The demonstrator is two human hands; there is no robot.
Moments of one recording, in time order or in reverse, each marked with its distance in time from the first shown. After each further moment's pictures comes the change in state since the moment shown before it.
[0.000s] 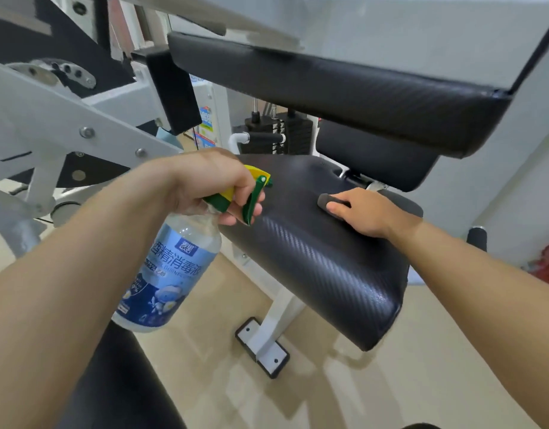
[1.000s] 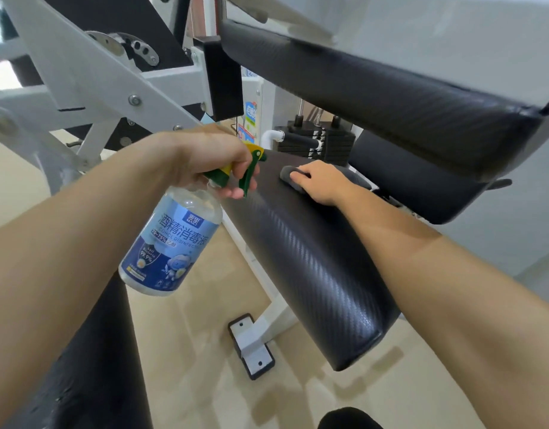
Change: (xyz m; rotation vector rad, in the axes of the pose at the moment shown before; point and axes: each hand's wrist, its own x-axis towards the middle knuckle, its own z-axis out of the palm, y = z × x) left_hand 0.003 -0.009 -0.002 -0.164 0.236 0.003; right_hand 0.090 -0.071 0.007 -0.008 -0.054 -0.340
